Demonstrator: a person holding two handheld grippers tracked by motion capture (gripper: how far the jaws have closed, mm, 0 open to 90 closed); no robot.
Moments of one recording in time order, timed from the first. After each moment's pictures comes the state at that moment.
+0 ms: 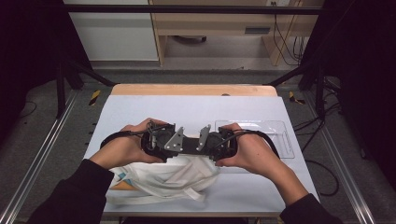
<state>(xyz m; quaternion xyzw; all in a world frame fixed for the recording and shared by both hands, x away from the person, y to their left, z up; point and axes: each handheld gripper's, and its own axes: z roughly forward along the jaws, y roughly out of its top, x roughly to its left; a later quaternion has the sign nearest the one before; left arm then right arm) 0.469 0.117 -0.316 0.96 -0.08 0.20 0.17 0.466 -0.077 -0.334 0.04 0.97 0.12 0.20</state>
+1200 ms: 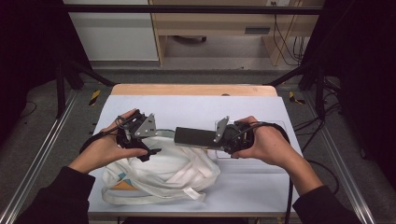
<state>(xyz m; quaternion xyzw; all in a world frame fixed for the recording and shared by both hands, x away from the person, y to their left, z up) 0.487 0.185 -0.328 0.94 0.07 0.23 0.26 0.489 -0.123 -0.333 0.06 0.97 0.11 0.20</state>
